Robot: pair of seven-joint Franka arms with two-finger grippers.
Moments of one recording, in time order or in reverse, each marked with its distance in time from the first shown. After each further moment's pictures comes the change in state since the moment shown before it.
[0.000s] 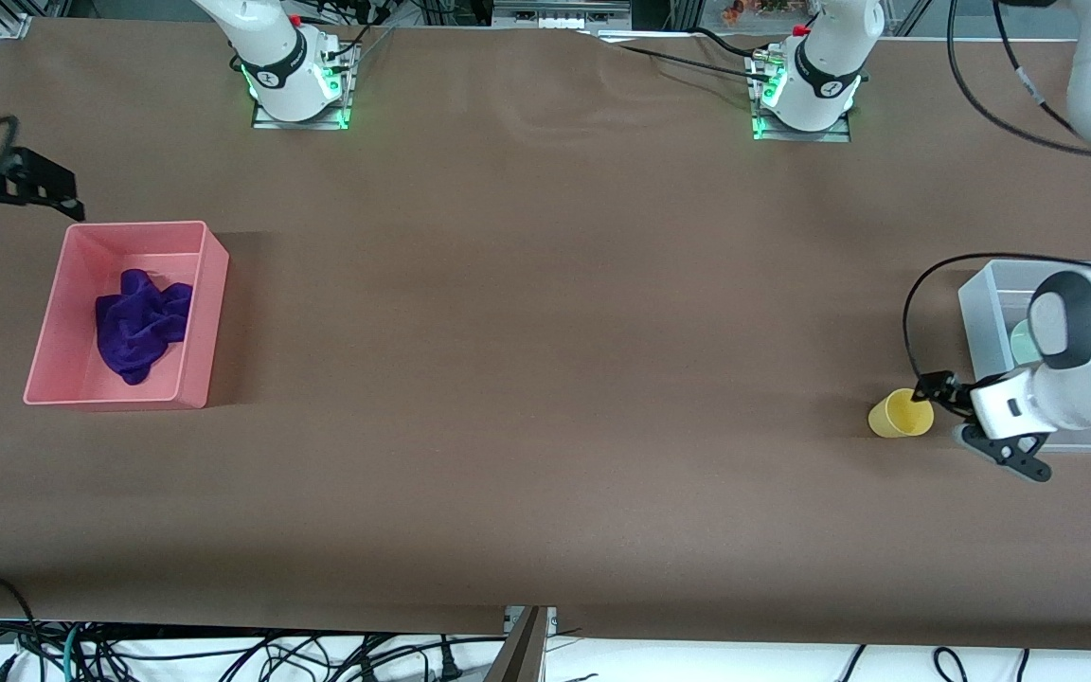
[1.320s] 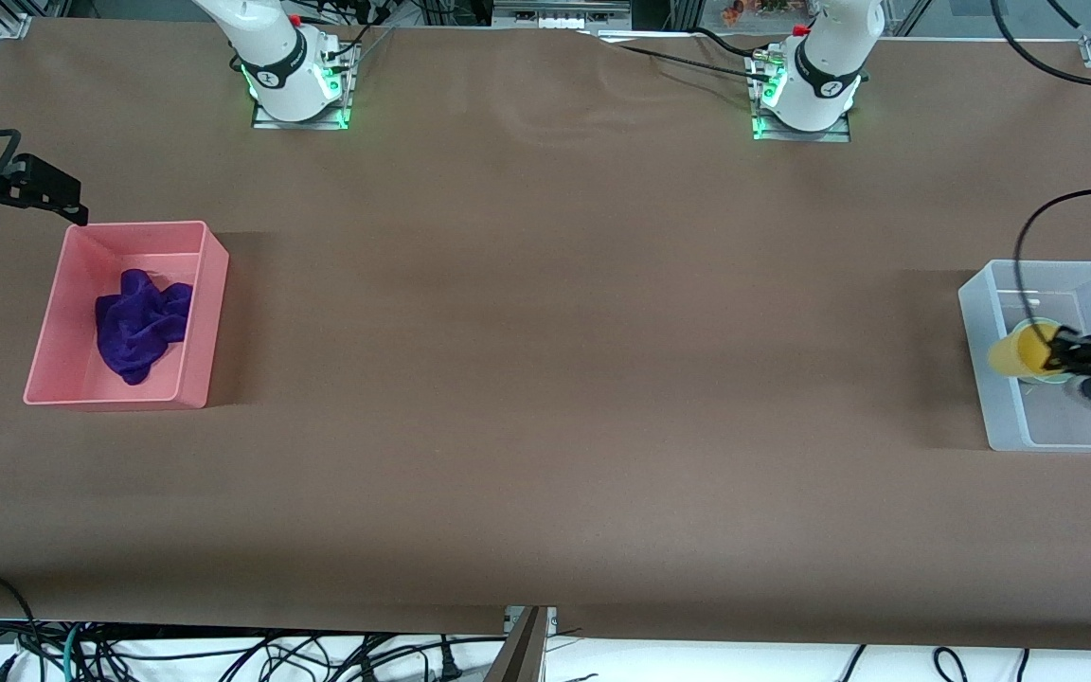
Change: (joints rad) left arm 0.128 -0.147 0.050 0.100 0.116 -0.315 0.312; right arm 0.008 0.009 0.009 -0.016 0.000 0.007 0.168
